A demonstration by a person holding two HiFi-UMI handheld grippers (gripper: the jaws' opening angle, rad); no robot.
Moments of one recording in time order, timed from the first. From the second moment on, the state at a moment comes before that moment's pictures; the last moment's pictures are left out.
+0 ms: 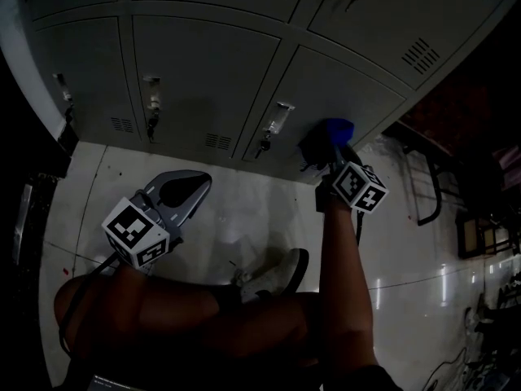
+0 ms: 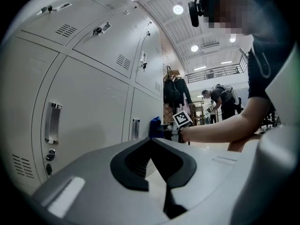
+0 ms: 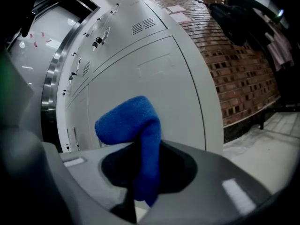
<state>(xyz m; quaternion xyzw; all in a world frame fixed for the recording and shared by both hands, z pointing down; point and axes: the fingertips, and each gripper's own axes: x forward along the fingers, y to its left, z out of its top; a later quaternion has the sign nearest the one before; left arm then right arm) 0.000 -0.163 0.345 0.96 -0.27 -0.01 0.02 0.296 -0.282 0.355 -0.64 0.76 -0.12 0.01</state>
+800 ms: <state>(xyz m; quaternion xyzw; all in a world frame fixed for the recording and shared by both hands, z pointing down) -0.001 -0.166 0.342 0.96 -0.27 -0.02 0.02 0.367 -0.268 0.358 -0.71 0.69 -0.13 0.04</state>
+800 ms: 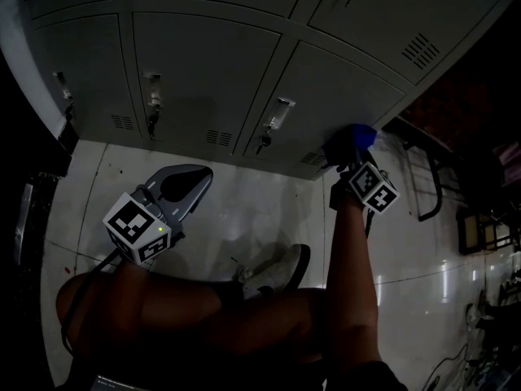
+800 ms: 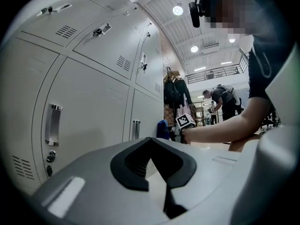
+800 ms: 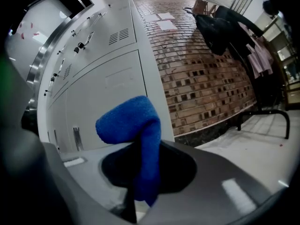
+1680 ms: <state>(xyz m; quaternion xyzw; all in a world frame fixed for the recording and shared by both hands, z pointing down) -0.011 -0.171 0.328 0.96 -0.28 -0.03 0.01 0.180 -0.293 0.408 -0.58 0.80 -0.13 -0.02</state>
